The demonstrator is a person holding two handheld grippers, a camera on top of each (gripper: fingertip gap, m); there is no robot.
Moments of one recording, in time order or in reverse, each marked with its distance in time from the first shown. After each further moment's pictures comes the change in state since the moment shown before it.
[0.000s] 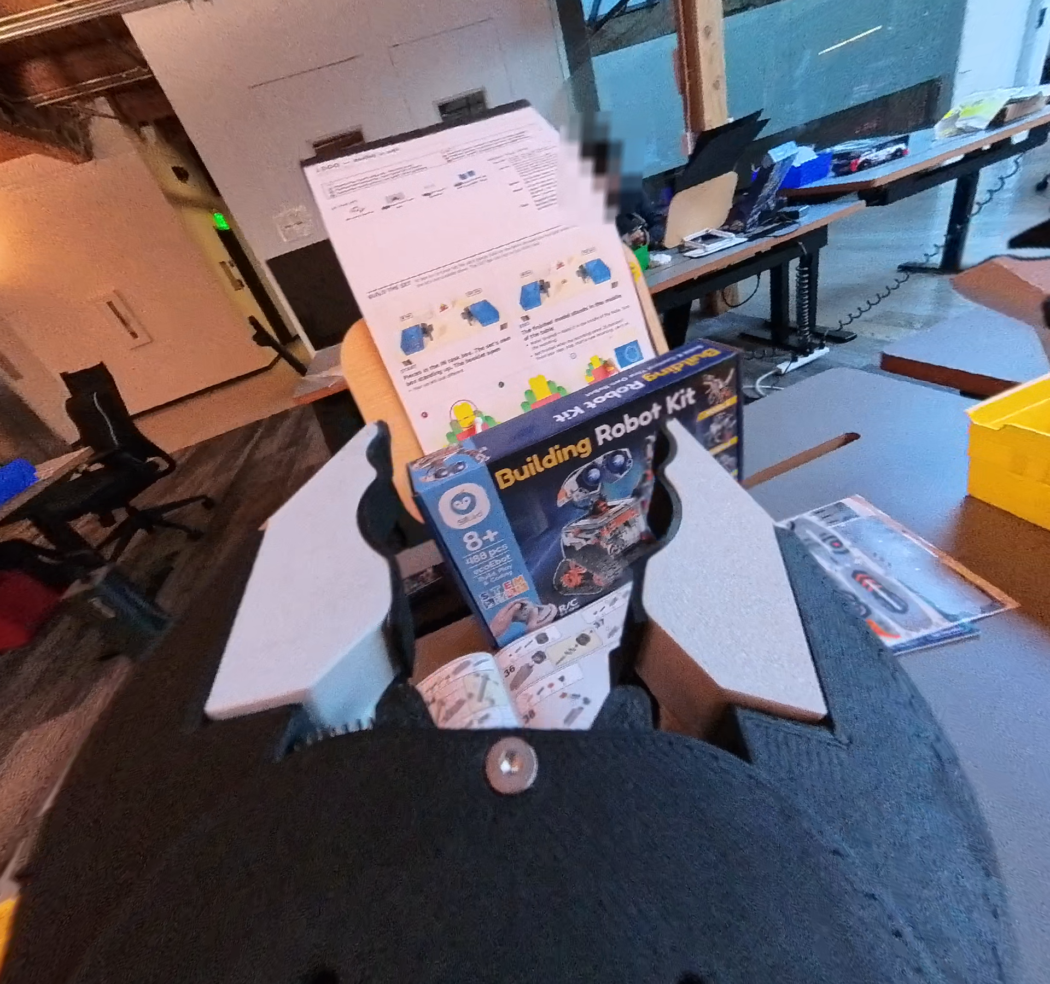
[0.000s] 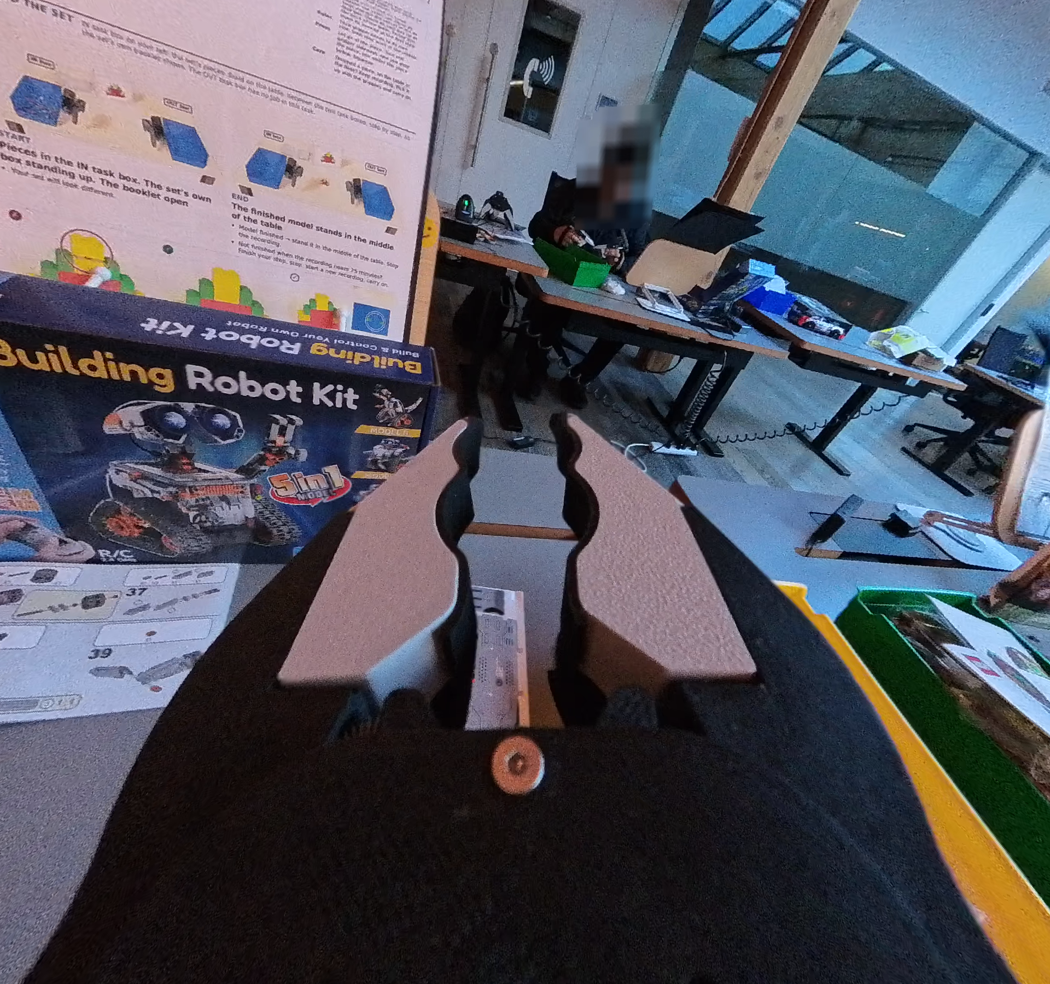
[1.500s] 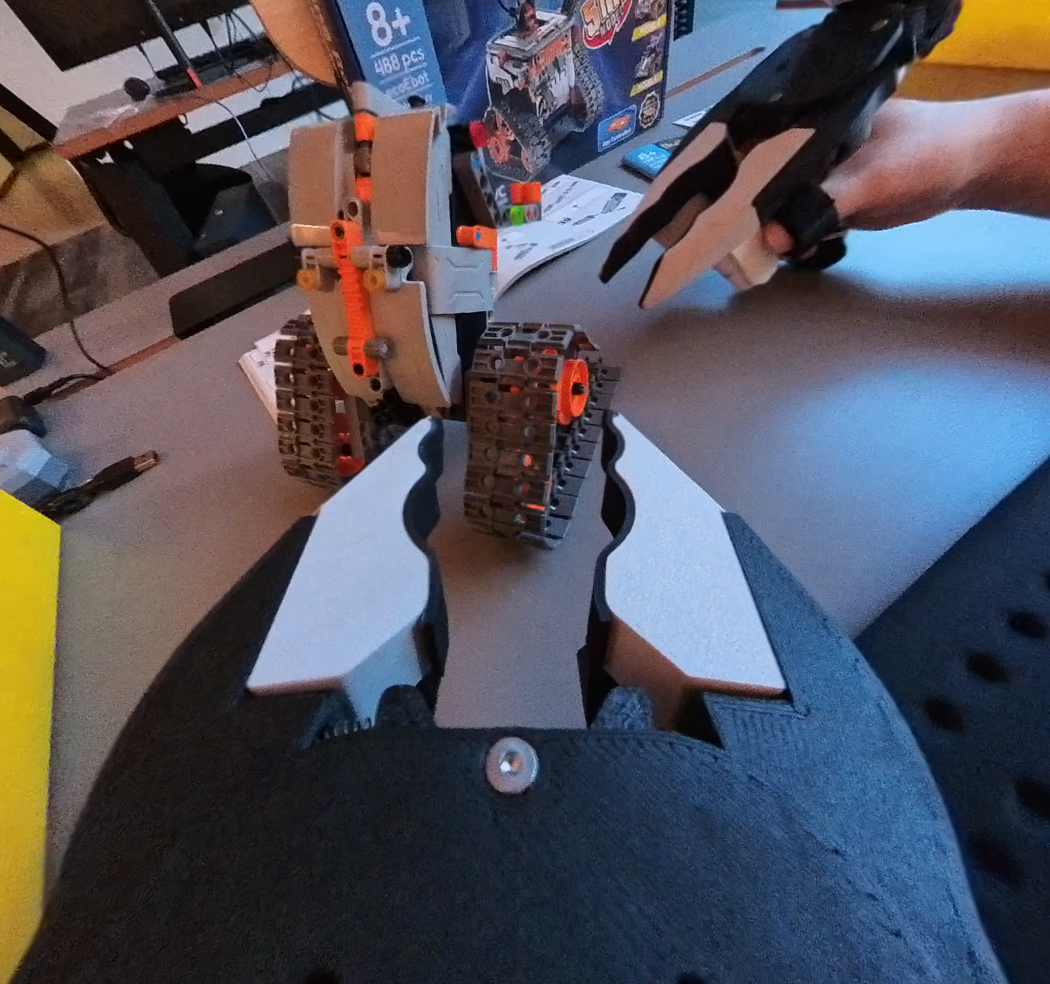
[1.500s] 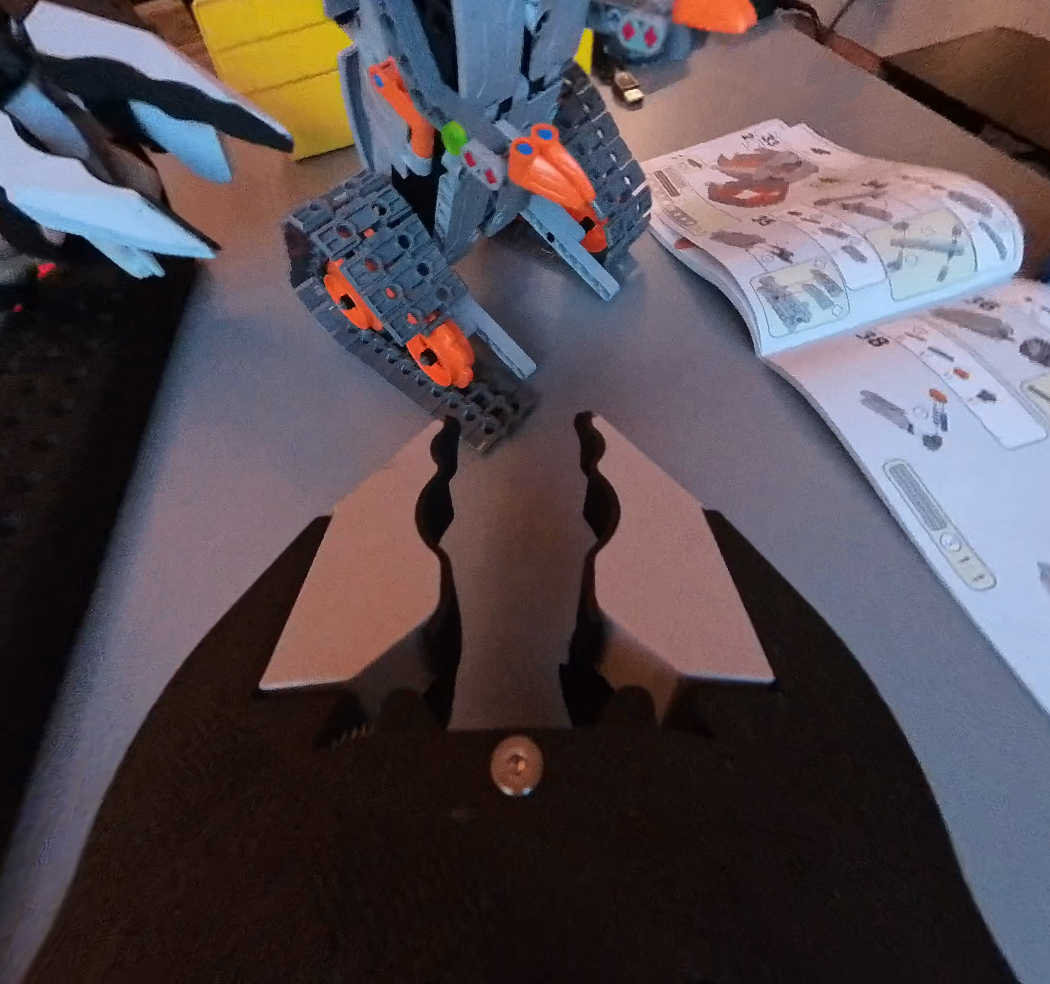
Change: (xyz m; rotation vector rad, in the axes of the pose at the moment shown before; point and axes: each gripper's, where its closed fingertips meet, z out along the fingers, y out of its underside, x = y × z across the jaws) left arm -0.033 0.265 -0.183 -0.307 0.283 -0.041; right arm -0.345 0.181 -0.128 -0.183 -1.598 -0.052
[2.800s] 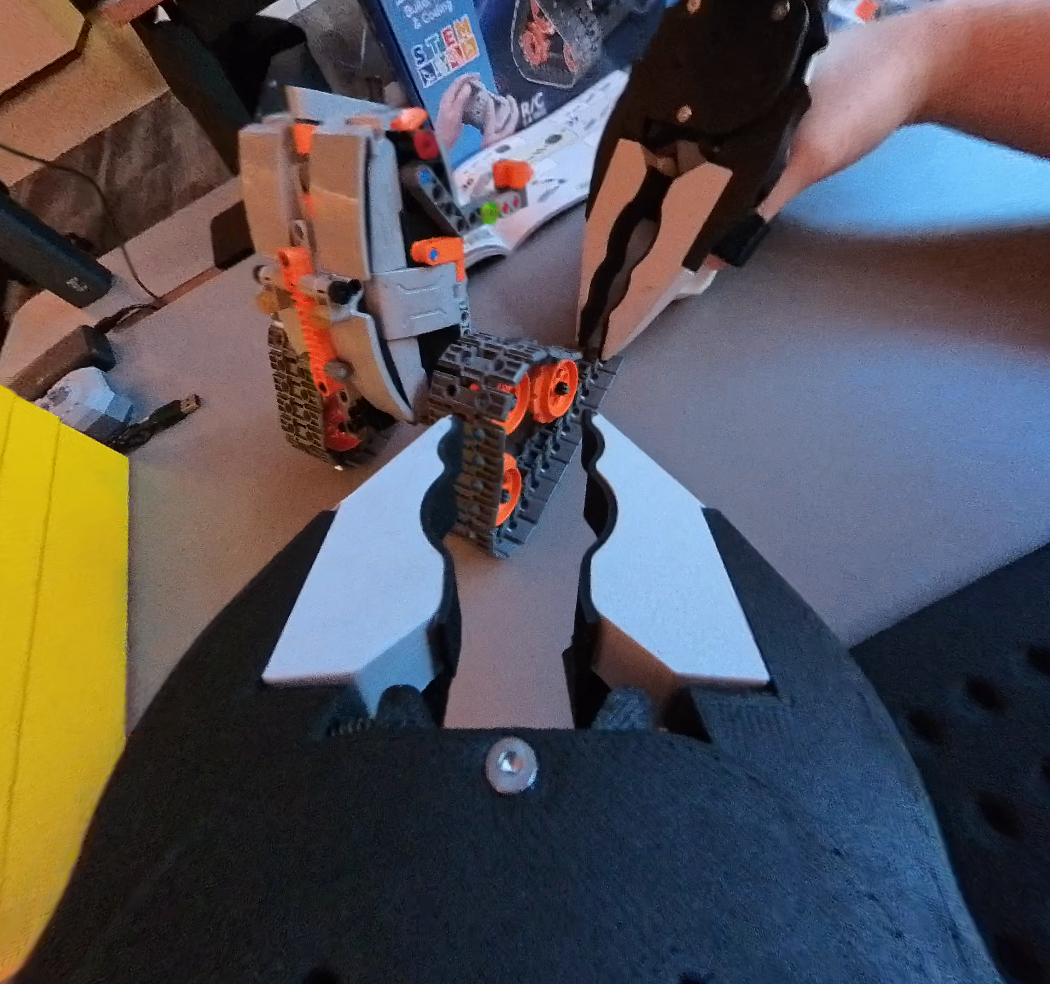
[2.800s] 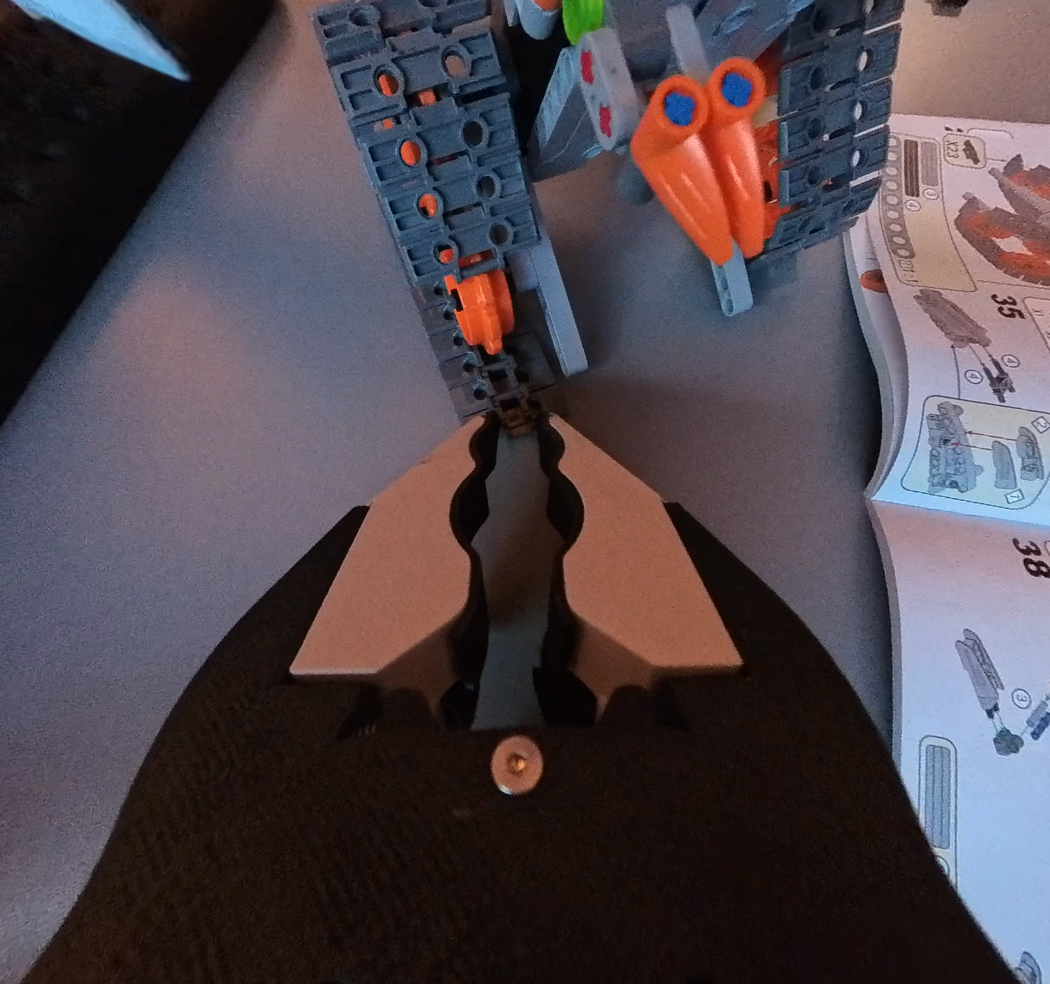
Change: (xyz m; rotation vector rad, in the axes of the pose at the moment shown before) left arm 0.022 -0.011 0.018 -0.229 -0.167 0.006; right arm -0.008 0.023 0.040 -0.264 -0.329 -0.329
